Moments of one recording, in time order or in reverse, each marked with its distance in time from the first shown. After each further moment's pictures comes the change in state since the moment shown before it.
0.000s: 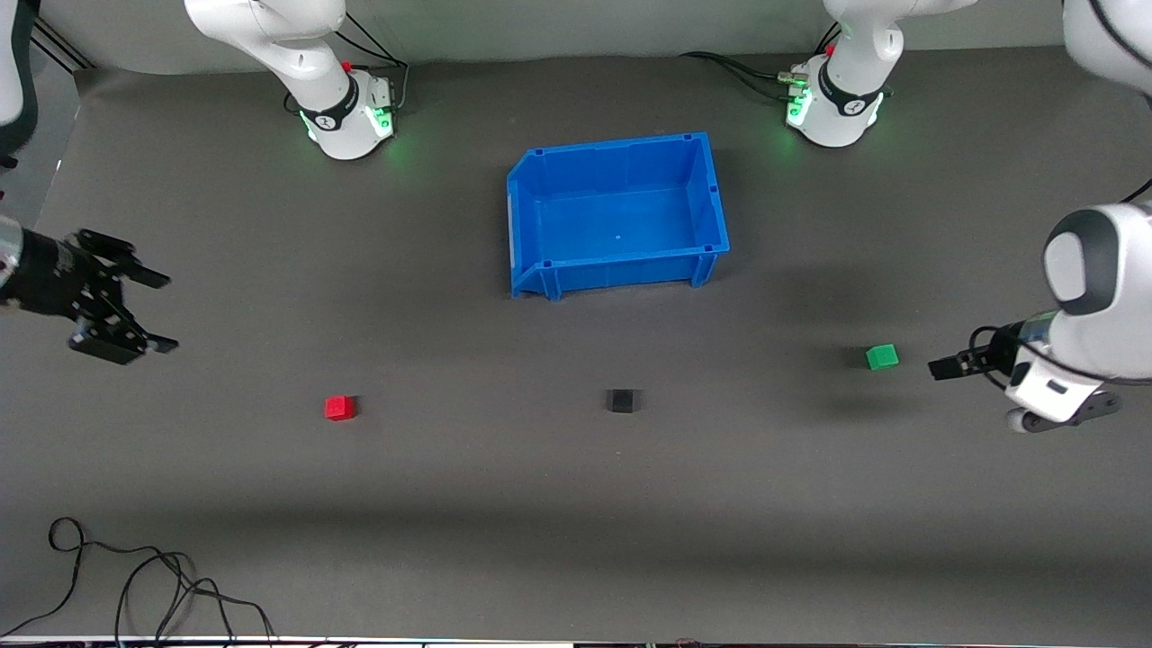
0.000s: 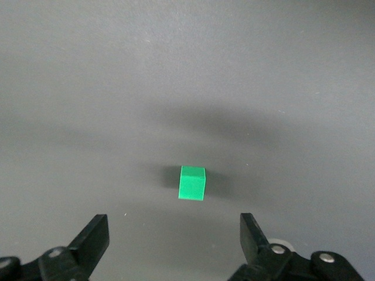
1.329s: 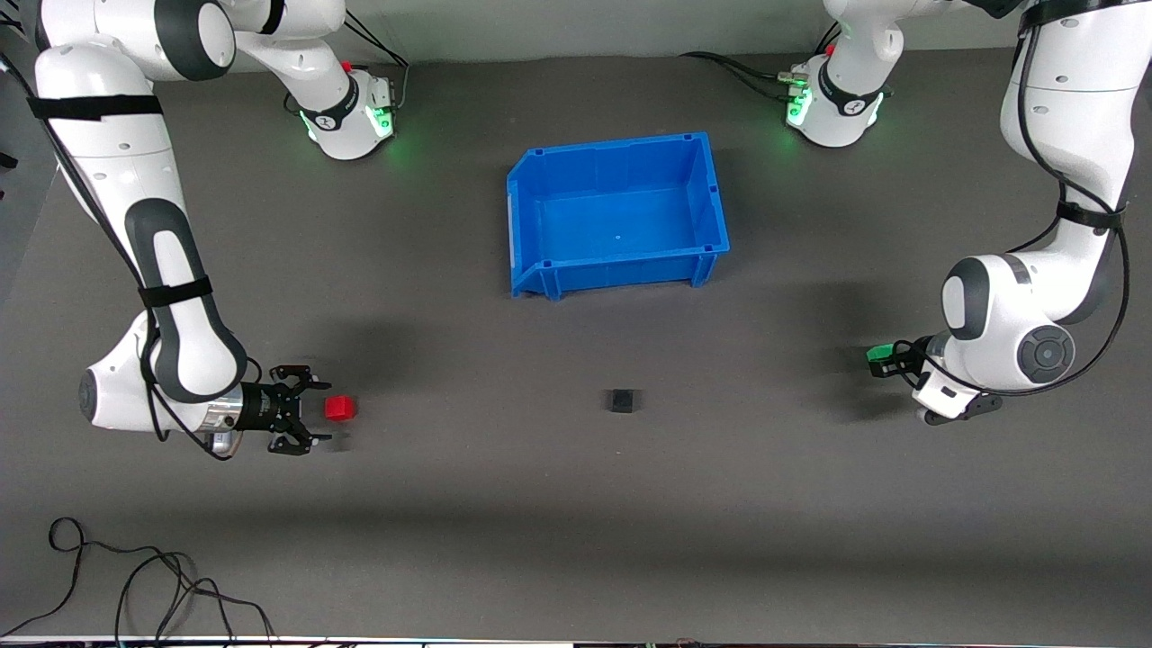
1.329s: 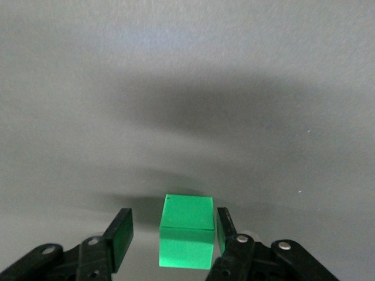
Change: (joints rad) left arm -0.010 0.156 -0.010 -0.187 0.001 0.280 -0.005; right arm -0.007 0.524 -0.013 -0.176 0.387 0.521 -0.197
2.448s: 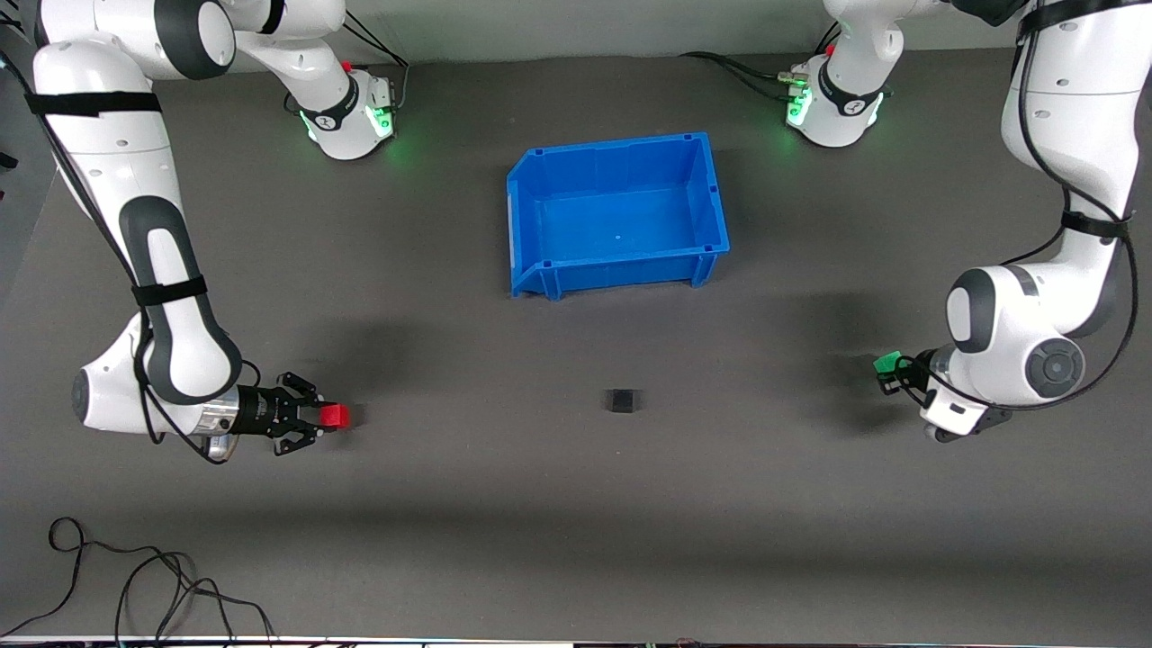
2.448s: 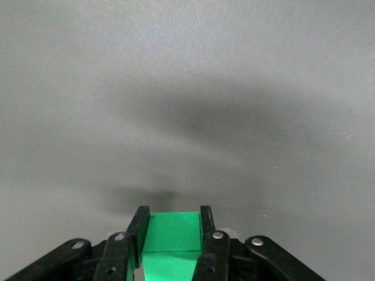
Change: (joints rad) left arm -0.016 0.027 -0.006 0.149 -0.008 -0.127 -0.180; right arm 0.004 -0.037 0.003 0.027 0.020 -0.022 0.007
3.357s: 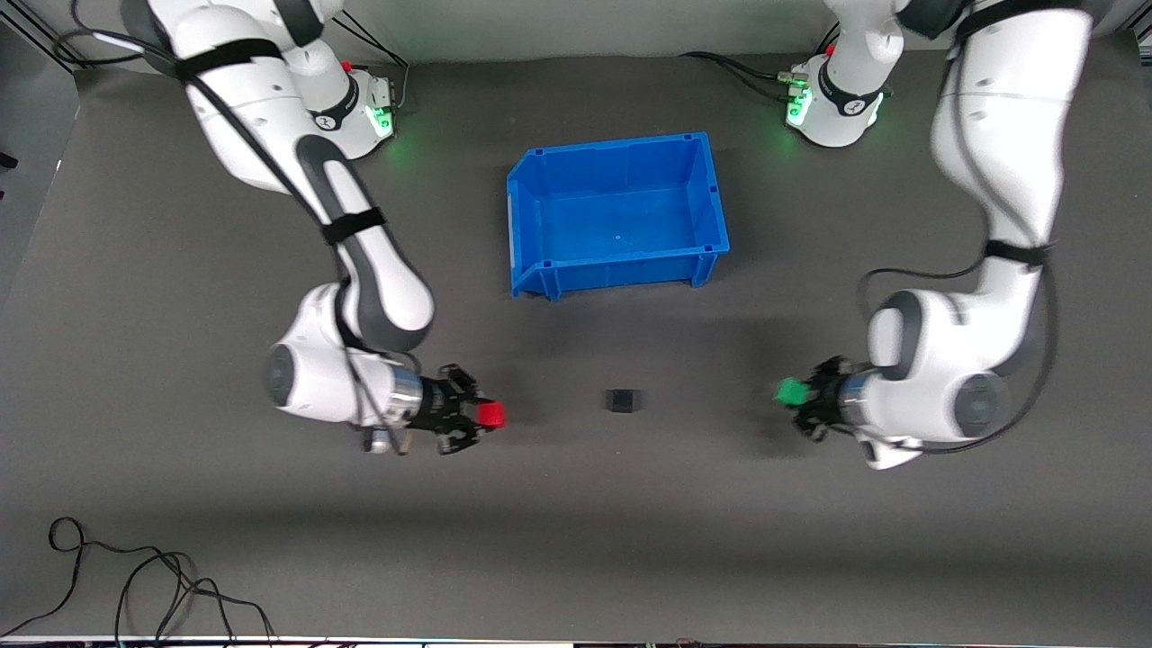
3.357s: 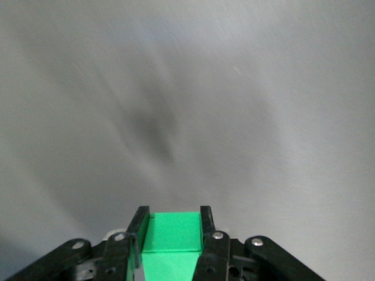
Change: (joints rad) left arm -0.248 0.146 -0.030 0.260 -0.228 -0.006 -0.978; right arm 0.459 0.076 0.018 0.176 0.090 0.199 0.465
